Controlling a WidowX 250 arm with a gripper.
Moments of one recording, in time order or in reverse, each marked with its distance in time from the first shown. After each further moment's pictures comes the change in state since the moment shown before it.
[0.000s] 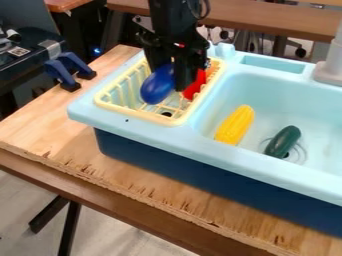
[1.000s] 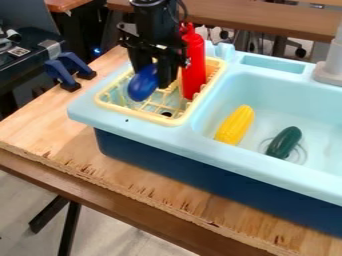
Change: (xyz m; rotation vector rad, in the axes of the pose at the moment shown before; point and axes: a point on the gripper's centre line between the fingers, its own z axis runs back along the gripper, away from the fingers) arm 0.013 0.043 -0.027 0.021 0.053 0.125
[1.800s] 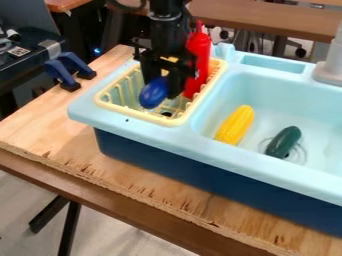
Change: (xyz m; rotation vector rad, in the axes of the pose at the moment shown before) arm 0.015 -0.005 -0.030 -0.006 0.127 0.007
